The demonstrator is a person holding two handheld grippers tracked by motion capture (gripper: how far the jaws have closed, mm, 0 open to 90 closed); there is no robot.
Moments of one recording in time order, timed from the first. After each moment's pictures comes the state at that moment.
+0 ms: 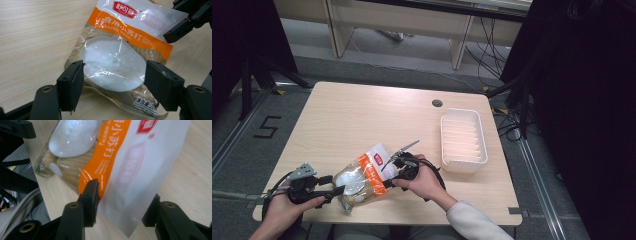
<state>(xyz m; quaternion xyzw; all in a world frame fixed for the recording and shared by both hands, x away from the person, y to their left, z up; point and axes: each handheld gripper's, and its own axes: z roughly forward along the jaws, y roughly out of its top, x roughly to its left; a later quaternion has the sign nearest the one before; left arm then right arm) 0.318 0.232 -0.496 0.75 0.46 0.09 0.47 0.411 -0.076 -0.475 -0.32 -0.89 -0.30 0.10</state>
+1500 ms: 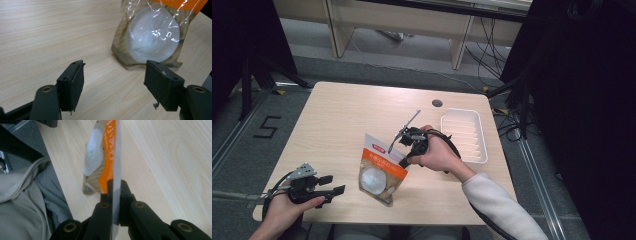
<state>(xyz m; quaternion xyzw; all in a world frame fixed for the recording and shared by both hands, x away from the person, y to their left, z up) 0.319 0.232 -0.496 0.75 0.46 0.09 0.47 0.437 -0.091 -0.374 -0.23 -0.95 -0.19 0.06</state>
